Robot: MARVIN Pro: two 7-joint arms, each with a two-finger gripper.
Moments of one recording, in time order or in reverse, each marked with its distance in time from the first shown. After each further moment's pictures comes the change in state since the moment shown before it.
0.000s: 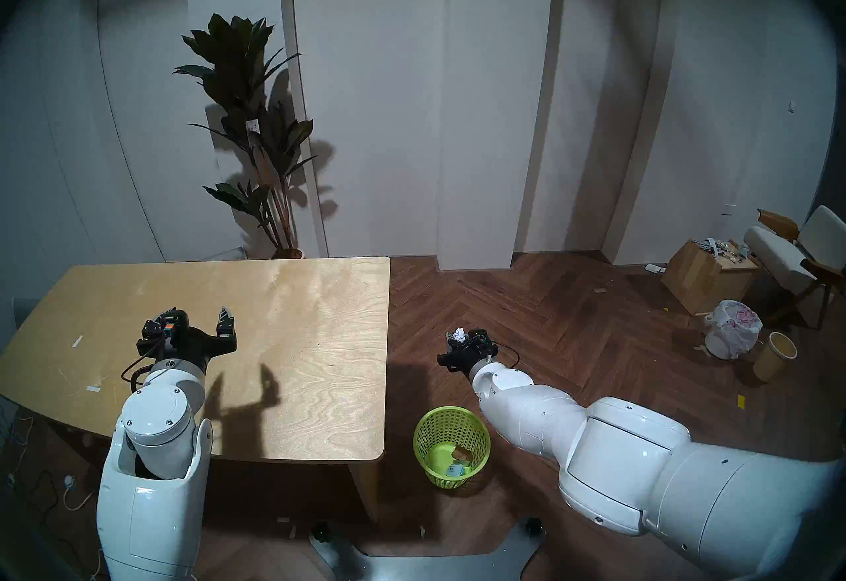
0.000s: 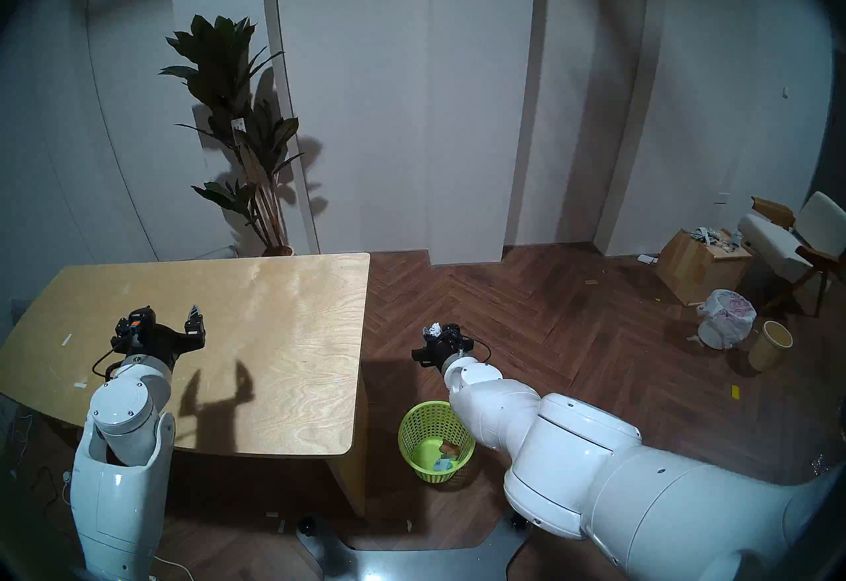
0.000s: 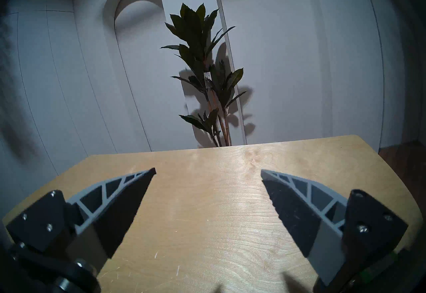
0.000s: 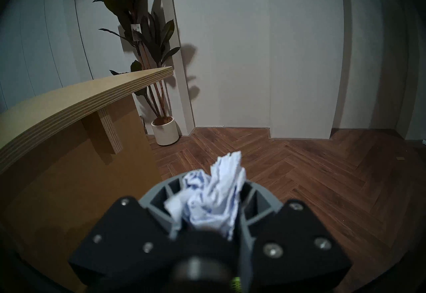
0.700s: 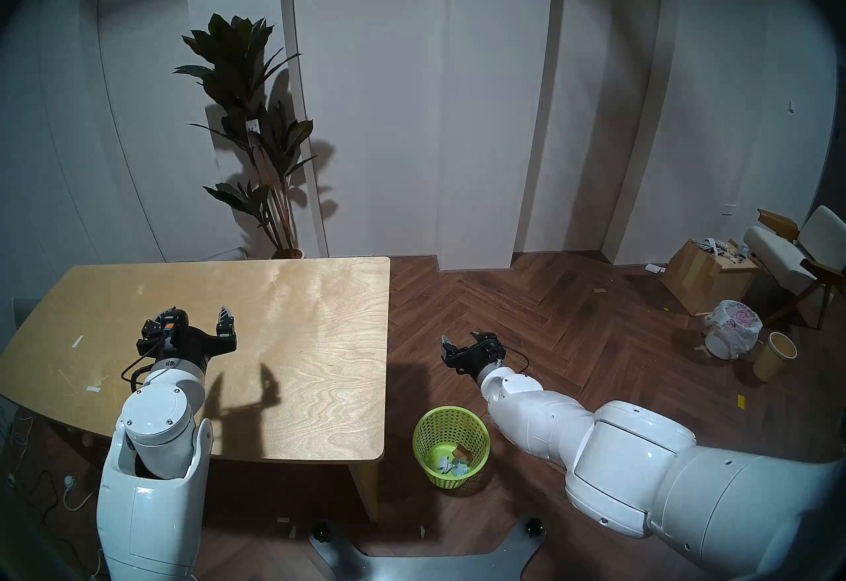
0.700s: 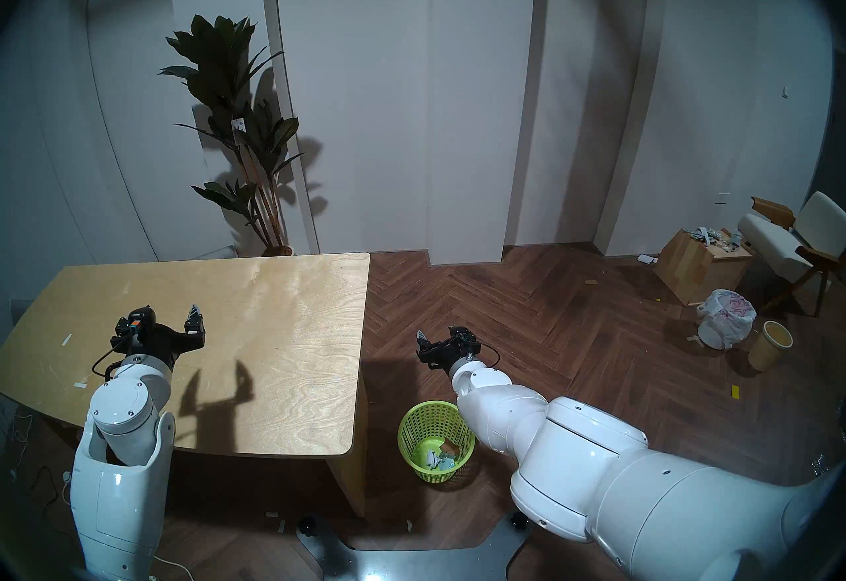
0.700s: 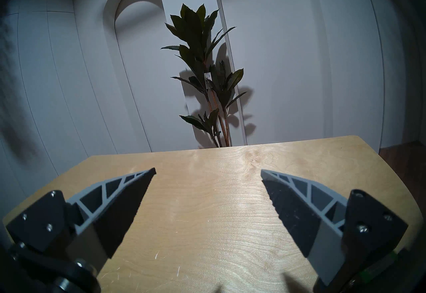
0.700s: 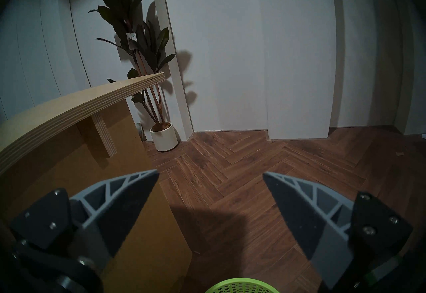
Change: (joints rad) left arm -0.001 0.000 0.000 0.001 0.002 -0.002 0.001; right arm -0.023 0.038 0.037 -0.011 0.034 -0.060 0.073
